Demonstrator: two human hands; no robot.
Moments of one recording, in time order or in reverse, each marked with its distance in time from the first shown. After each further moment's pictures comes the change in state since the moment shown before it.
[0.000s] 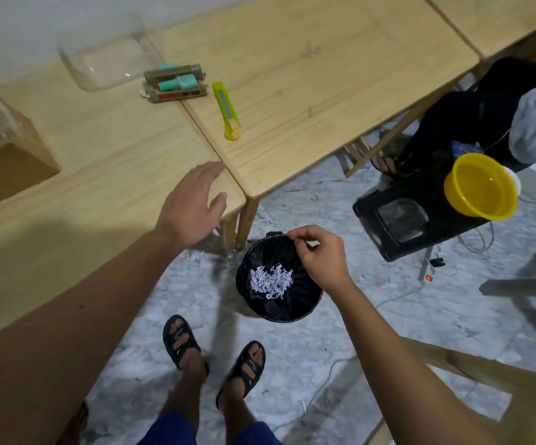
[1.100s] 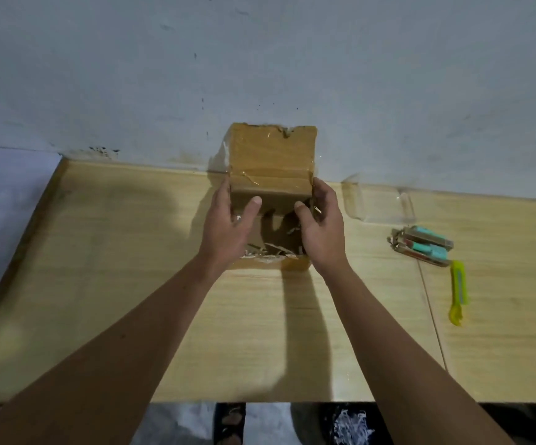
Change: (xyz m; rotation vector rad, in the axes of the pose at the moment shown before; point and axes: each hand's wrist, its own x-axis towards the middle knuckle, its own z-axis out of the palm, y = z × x) left_hand -0.059 -0.232 -0.241 -0.597 0.741 -0.595; right_hand 0.105 -0.375 0.321 0.318 -0.415 -0.357
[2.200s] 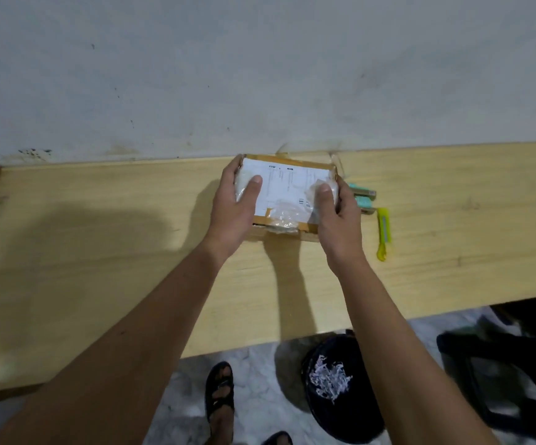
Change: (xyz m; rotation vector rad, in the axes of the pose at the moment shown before) left_hand -0.067 0.086 0.094 -0.235 -0.113 -0.021; right_hand -0.066 -0.009 -0.136 0.085 0.246 0.140
